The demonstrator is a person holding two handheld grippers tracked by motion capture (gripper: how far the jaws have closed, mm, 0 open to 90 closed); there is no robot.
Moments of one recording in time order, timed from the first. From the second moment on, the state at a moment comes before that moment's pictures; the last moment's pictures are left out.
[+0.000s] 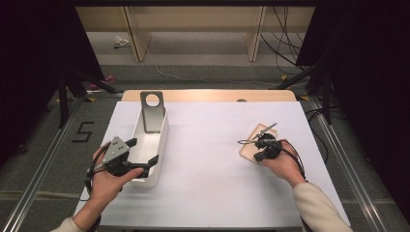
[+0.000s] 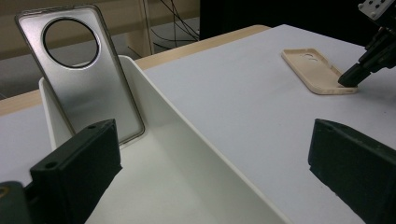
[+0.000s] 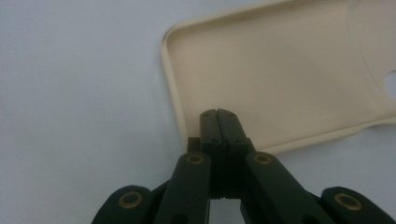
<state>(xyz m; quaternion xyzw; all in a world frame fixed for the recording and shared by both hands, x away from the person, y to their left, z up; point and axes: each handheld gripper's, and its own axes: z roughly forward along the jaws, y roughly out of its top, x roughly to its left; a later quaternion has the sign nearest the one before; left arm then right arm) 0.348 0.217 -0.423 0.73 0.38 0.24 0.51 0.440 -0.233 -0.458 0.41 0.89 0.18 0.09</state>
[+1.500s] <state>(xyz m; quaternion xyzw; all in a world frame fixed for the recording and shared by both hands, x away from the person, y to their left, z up) 0.347 0.216 -0.423 0.74 0.37 0.24 0.51 0.436 -0.281 -0.453 0.40 0.90 0.12 0.11</state>
